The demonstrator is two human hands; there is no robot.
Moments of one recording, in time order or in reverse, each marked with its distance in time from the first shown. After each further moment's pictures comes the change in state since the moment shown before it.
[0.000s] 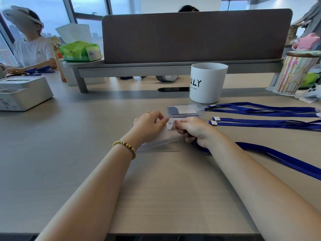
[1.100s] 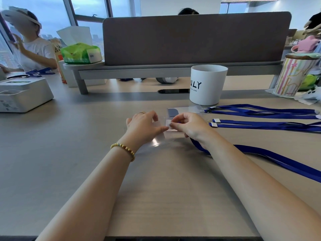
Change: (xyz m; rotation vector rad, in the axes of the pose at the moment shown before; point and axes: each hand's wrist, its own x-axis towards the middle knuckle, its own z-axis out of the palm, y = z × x) left_hand -0.009 0.002 -0.010 0.230 0.064 -0.086; right_hand -0.007 -0.006 0.005 -0.225 0.173 -0.261
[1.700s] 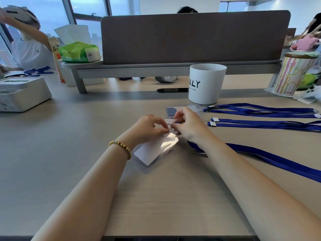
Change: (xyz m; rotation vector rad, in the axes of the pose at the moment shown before) left_hand -0.001 0.004 -0.002 -0.303 -0.235 0.138; right_hand 0.000 0.003 0.005 -0.131 0.081 -0.088
